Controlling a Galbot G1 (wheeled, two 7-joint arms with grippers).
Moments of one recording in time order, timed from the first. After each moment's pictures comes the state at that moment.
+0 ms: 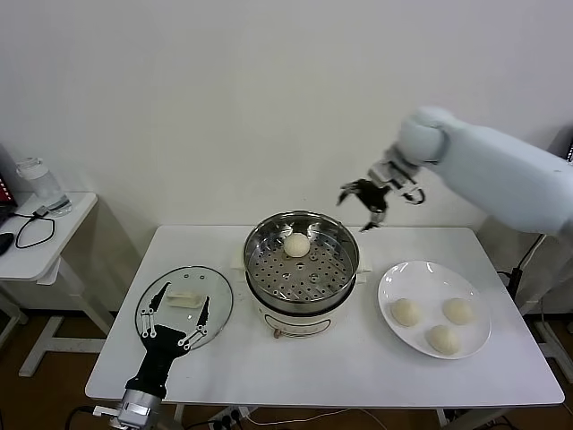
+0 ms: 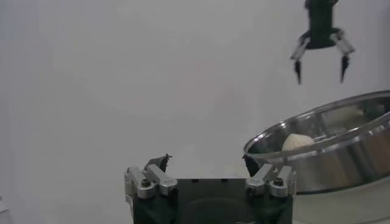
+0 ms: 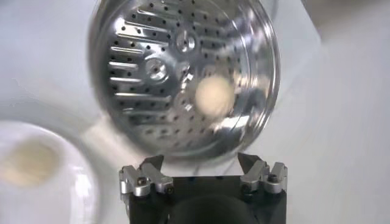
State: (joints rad) left arm 1.64 -1.23 -0.50 -2.07 0.16 -0.23 -0.09; right arm 0.56 0.78 -1.18 1.18 0.24 0.06 -1.17
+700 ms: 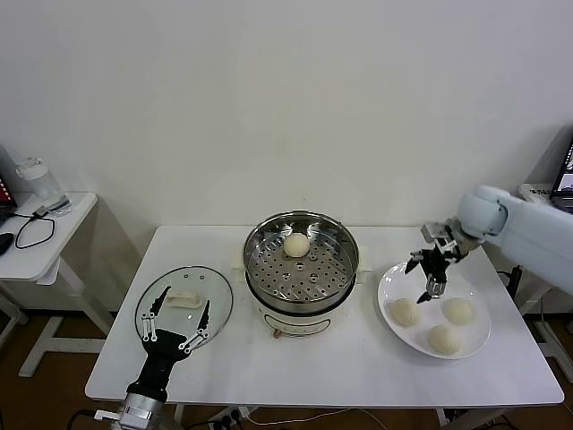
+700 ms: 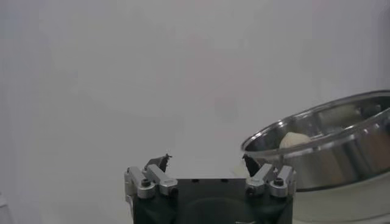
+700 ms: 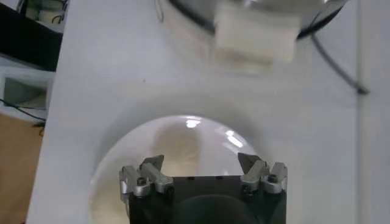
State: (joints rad) left arm 1.65 -1.24 -0.51 -2.05 0.16 -0.24 -0.09; right arm 0.33 0.65 -1.23 1.19 0.28 -0.15 -1.11
